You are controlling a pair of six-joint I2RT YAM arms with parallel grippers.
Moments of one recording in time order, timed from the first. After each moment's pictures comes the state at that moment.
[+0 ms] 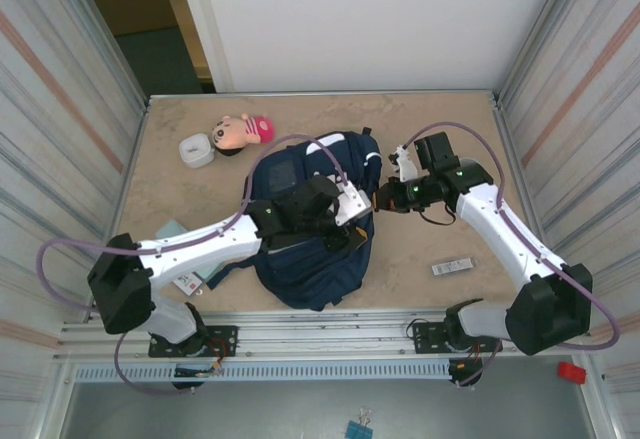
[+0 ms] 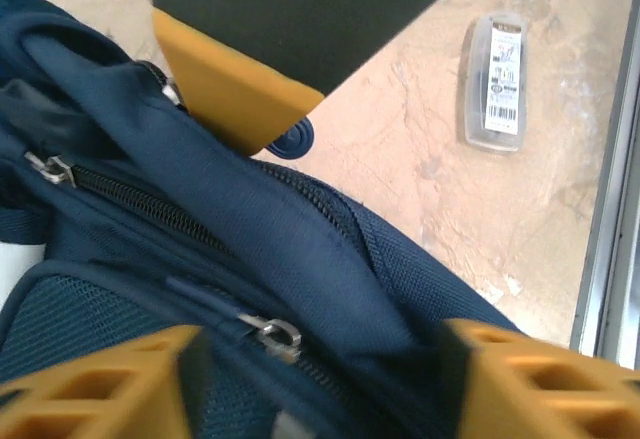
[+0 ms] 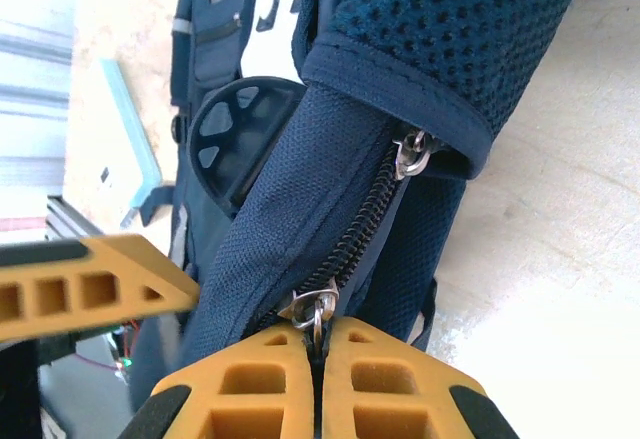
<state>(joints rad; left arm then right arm) -1.01 1.48 1.11 -0.33 0.08 0.09 0.34 1.29 1.09 -0.84 -0.56 0.34</state>
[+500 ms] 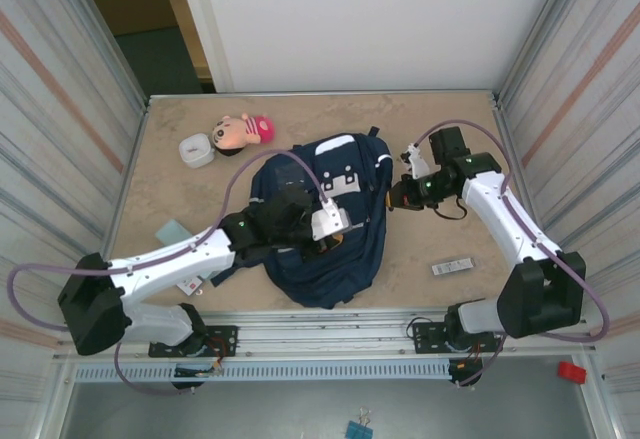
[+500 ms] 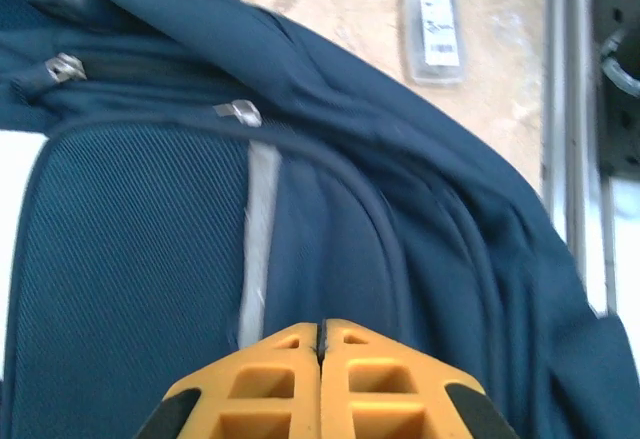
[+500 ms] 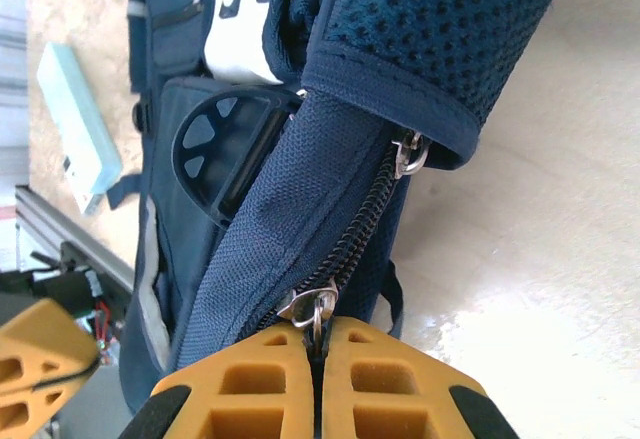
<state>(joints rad) -0.96 1.27 0.89 -0.30 0.25 0.31 0.20 1.37 1.14 -0.96 -0.58 0.17</state>
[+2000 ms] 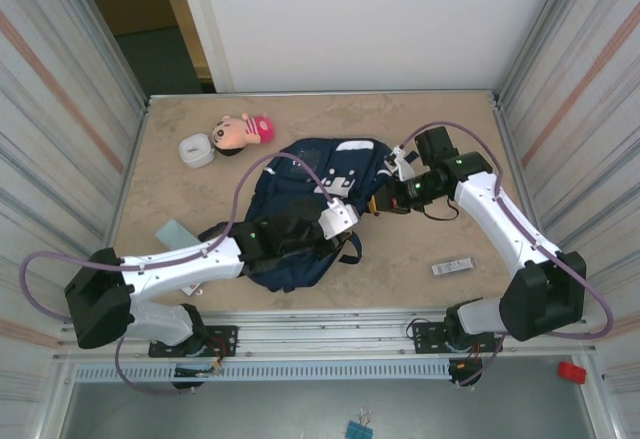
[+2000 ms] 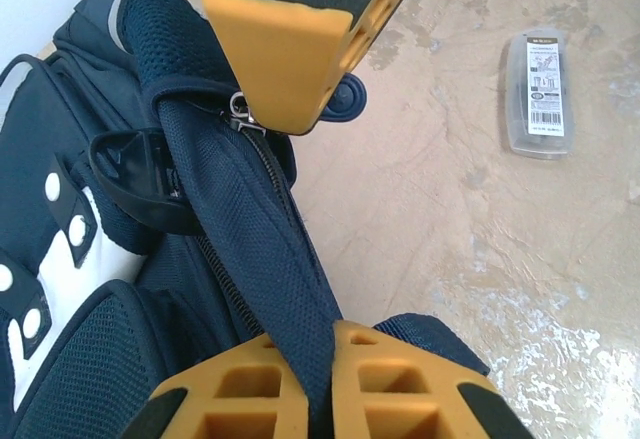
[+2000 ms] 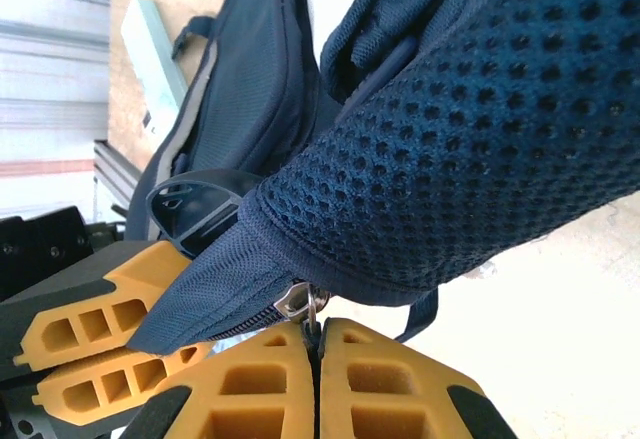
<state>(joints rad) -1.06 1.32 0.86 -0.06 -0.04 0.21 0.30 1.36 1.16 -0.96 -0.69 0.26</state>
